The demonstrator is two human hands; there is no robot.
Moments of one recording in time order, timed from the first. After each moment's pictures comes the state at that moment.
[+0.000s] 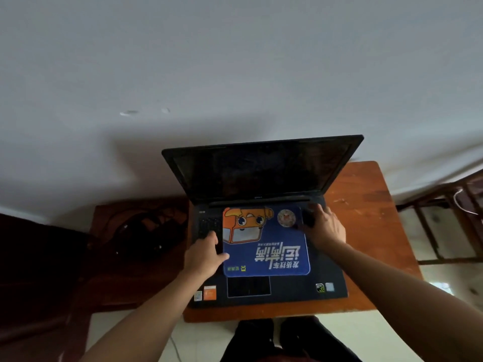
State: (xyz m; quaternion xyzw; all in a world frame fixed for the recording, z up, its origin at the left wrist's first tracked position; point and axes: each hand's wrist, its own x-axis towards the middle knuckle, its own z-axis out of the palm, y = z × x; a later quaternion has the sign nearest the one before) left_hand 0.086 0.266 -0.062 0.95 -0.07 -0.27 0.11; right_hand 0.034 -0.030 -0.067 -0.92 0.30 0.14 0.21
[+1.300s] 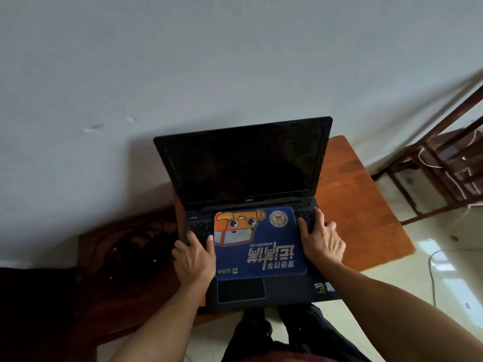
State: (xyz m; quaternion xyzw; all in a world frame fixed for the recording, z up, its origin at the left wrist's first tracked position) left_hand 0.071 0.271 -0.081 0.99 0.01 -0.16 0.04; right_hand -0.046 0.014 -0.088 -0.85 0.49 0.08 0.18
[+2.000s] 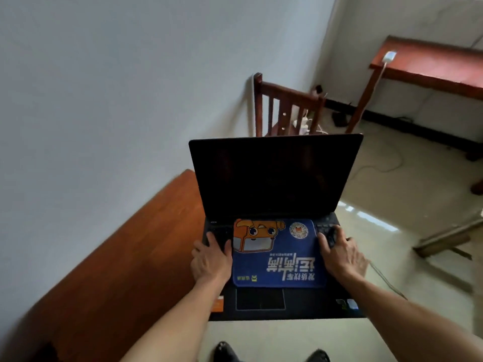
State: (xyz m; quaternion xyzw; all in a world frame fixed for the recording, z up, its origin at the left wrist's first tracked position) left_hand -0.080 0.046 -0.023 0.90 -0.39 -0.16 0.03; right_hand -0.359 -0.064 -0.033 -0.64 0.75 -0.05 0.14
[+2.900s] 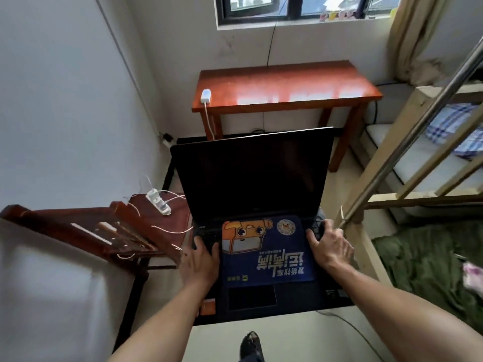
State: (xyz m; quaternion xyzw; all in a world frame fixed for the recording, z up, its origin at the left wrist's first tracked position) left_hand -0.442 -0.459 -0.013 0.75 -0.63 -0.17 0.04; right_hand -0.746 -0.407 -0.030 -0.41 0.90 -0.14 0.09
